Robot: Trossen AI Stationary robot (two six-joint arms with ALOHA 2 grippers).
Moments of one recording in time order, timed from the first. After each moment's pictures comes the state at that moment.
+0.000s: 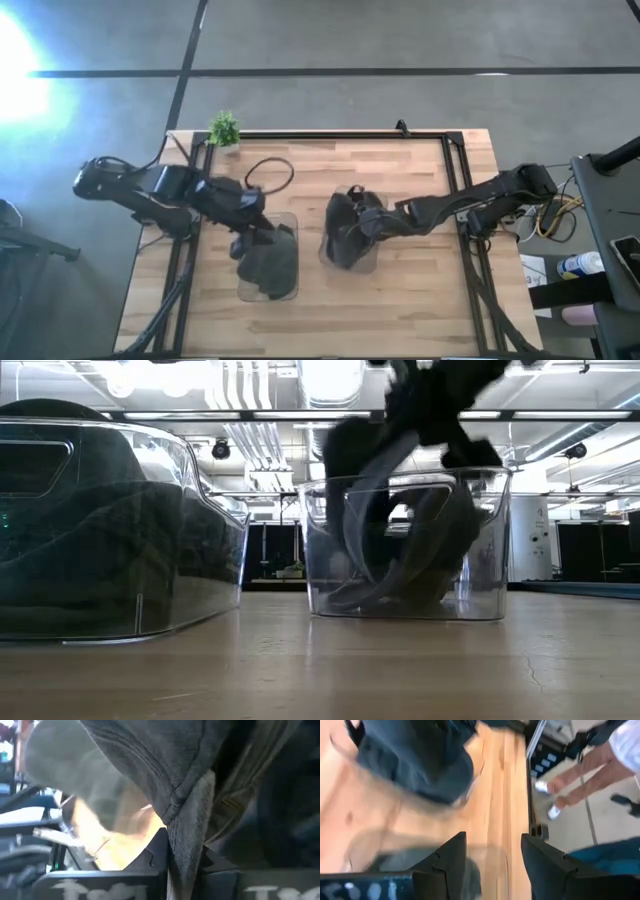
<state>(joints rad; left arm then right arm) -0.21 1.12 1.29 -0.82 0.08 -0.52 0.20 1.51 1.02 -0.26 0.11 1.38</state>
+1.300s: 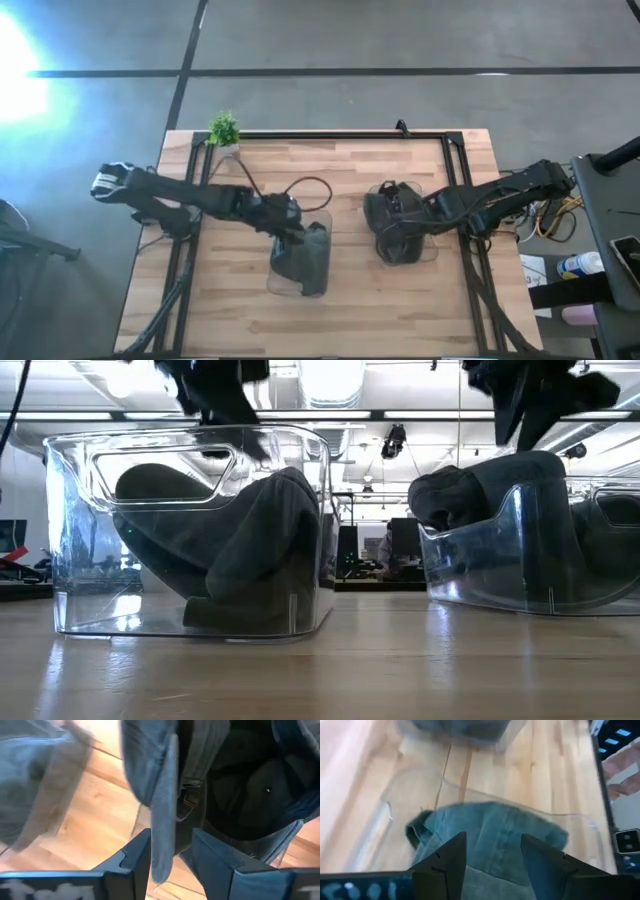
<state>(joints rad) -0.12 1.34 1.01 -0.41 0.03 -0.35 0.28 1.36 1.22 -1.19 0.22 1.47</state>
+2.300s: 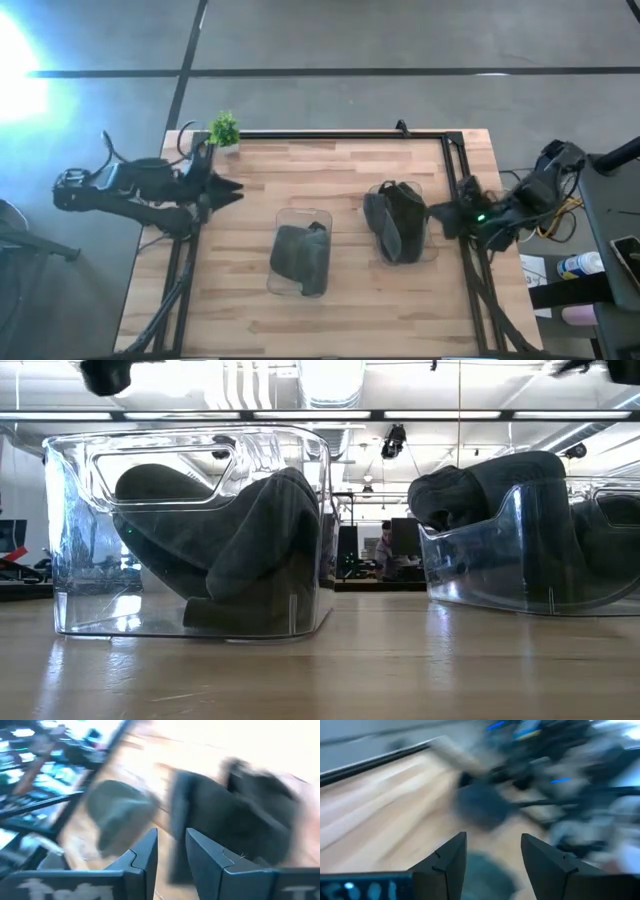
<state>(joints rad) -0.12 0.62 0.93 -0.65 -0.24 -0.66 0.72 0.85 1.08 -1.26 0.78 1.65</state>
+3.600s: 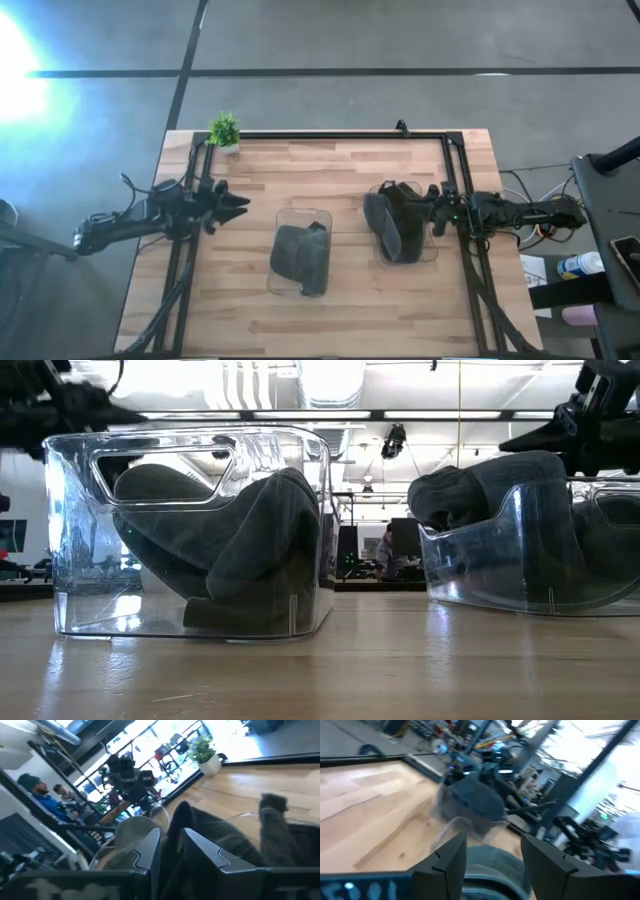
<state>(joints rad) 0.23 0.05 0.13 -0.14 0.21 -0.58 0.07 0.05 0.01 0.04 0.27 0.69</state>
